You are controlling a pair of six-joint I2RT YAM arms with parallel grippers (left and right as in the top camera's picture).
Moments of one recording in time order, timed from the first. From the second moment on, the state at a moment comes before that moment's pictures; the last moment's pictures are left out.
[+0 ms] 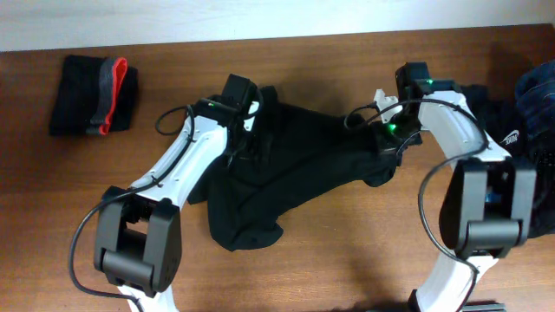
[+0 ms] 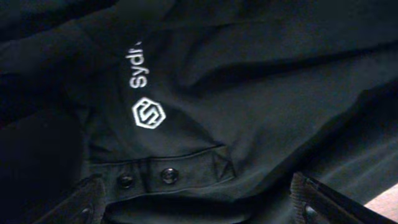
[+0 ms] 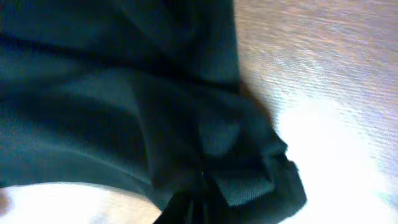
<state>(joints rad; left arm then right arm) -0.39 1.95 1.52 -0.87 0.05 -0.16 -0.03 1.96 1.52 -1.06 -0.18 -0.16</state>
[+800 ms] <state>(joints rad) -0.36 1.95 1.52 -0.87 0.05 -0.16 -0.03 1.72 1.34 -1.33 -0.04 0.13</state>
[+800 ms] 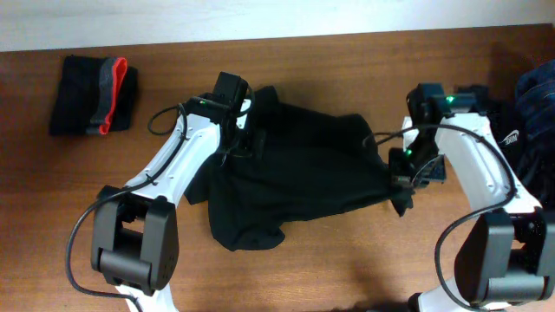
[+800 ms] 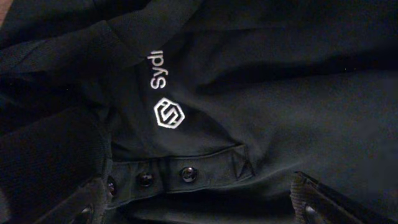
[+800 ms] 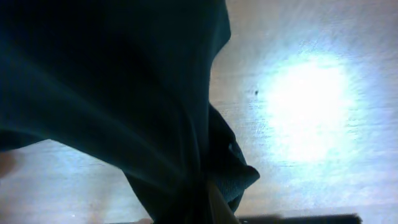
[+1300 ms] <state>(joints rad) -0.36 1.96 1.53 -0.85 0.05 -0.16 -0.03 1.72 1.29 -1.25 -0.03 0.18</state>
